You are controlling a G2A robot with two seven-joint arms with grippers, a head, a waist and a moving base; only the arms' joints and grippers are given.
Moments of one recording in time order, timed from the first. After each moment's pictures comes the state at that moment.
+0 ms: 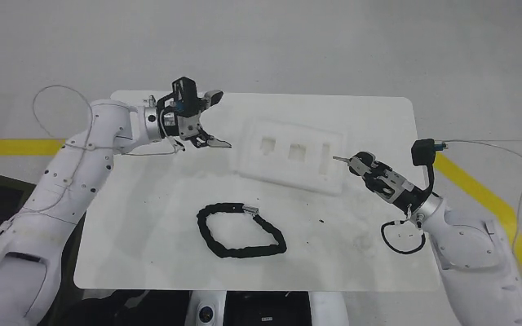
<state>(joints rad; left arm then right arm) 0.54 -0.88 -0.77 -1.26 1.21 -1.01 0.27 -1.50 -1.03 1.62 -1.92 -0.28 -0.45 0.60</state>
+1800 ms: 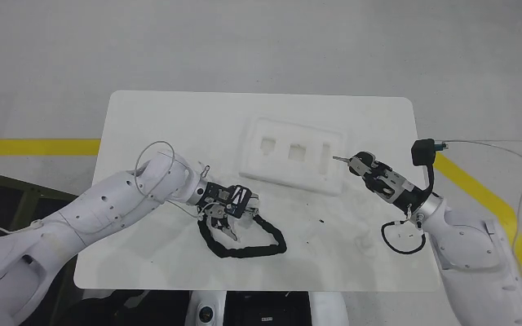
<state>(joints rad) 0.41 -0.83 -0.17 -1.38 1.48 -1.01 0.42 -1.50 -1.03 1.62 -1.92 -0.28 -0.45 0.60</state>
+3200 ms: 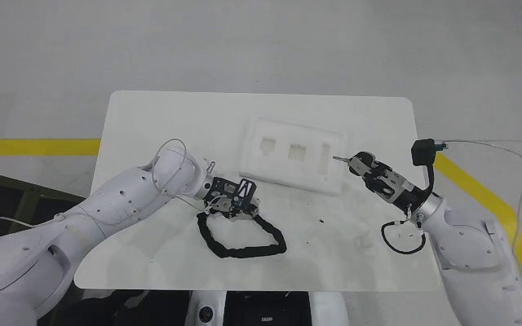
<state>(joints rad) 0.41 -0.94 -0.17 -1.21 1.55 -1.01 0.47 -1.50 -1.03 1.62 -1.92 -0.28 -0.45 0.60</state>
